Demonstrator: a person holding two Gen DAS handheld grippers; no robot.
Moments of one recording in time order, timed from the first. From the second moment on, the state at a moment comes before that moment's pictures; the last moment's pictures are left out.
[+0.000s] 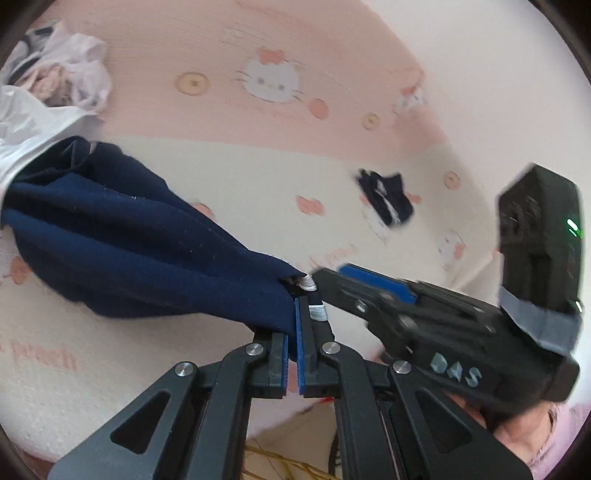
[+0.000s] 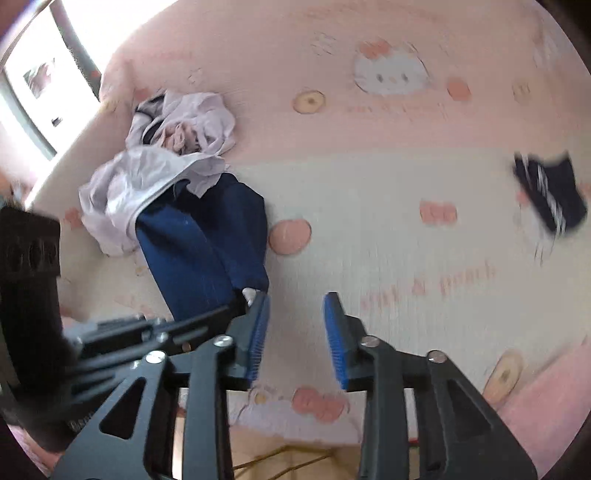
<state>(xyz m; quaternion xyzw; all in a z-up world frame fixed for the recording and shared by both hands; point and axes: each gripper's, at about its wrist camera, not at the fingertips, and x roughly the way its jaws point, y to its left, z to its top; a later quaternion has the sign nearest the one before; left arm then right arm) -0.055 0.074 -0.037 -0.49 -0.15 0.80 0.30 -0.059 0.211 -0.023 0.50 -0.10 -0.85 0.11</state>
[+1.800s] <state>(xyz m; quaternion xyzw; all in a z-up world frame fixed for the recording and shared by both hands) -0.066 -0.007 -0.039 -0.51 -0.24 0.80 0.18 -0.049 0.180 -0.063 0.52 -0.03 -0.84 0.14</state>
